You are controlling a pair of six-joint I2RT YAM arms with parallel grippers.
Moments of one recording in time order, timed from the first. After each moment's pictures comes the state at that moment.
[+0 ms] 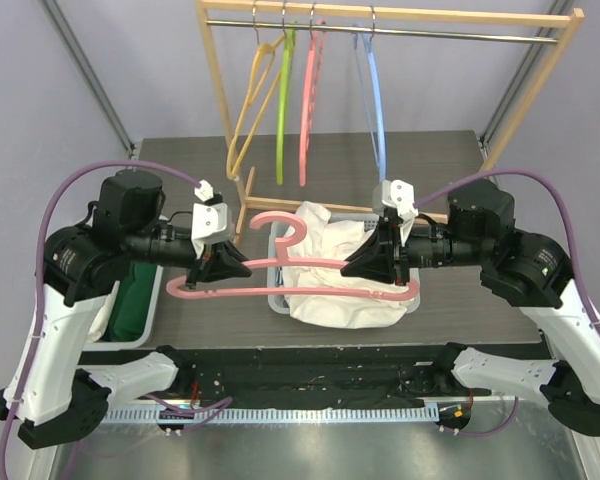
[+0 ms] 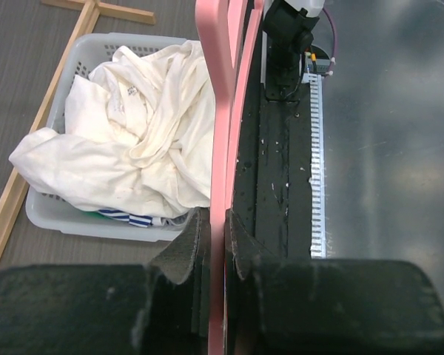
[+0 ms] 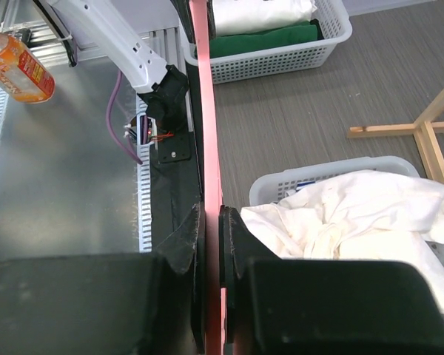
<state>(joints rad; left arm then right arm) -0.55 1.07 1.75 -1.30 0.83 0.49 0.81 1.00 1.56 -0.87 -0.59 -0.11</state>
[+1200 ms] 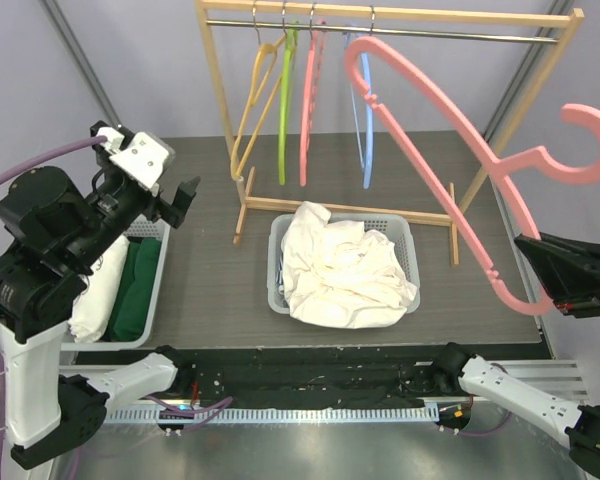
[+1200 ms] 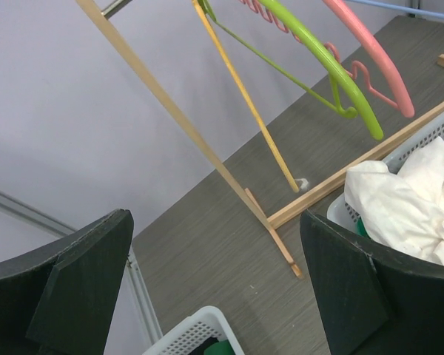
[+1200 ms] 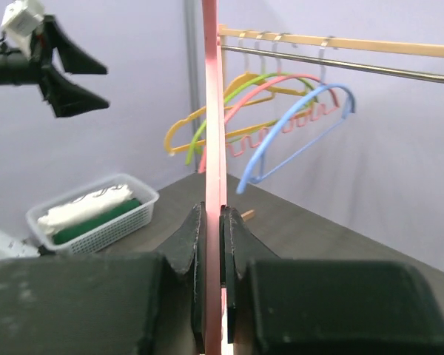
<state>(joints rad) -0.53 1.05 1.94 -0.94 -0.03 0.47 0.80 0.58 1.75 -0.84 0.03 -0.01</state>
